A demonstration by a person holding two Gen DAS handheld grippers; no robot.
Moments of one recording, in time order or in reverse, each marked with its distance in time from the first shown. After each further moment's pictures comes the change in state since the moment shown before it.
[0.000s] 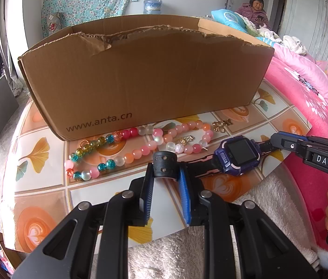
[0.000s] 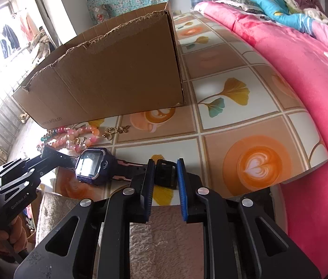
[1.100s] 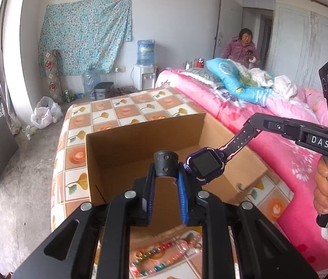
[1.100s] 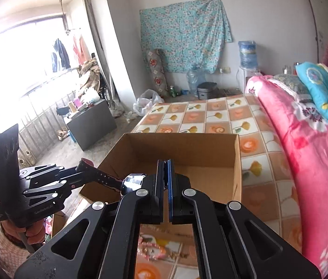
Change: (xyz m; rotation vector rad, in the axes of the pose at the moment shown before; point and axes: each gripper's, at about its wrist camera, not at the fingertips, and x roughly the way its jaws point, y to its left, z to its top) left arm -0.076 0.055 0.166 0.044 -0.189 -0.025; right arm -0.049 0.078 0.202 -0.174 -0.209 0.260
